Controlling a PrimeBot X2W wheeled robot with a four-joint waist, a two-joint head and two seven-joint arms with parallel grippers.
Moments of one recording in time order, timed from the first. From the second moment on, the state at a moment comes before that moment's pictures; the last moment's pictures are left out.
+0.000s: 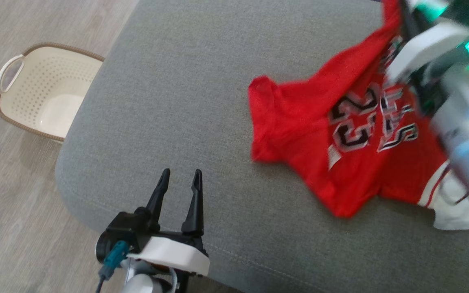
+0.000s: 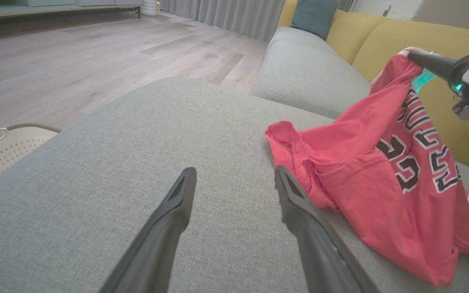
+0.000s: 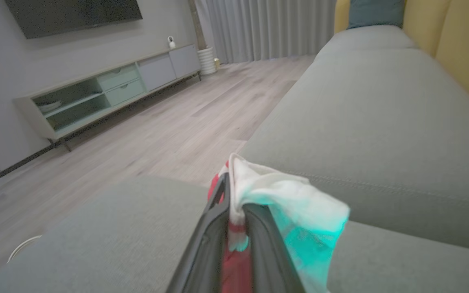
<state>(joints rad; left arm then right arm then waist) 0.00 0.05 -0.46 0.04 -0.34 0.18 -0.25 -1.10 -0.23 0.69 1.23 0.77 0.12 -0.25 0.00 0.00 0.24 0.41</state>
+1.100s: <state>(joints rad) -0.02 0.05 -0.45 0.05 -0.33 0.18 -0.25 -1.01 -0.19 0.28 1.23 0.28 0.12 -0.22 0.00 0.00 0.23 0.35</state>
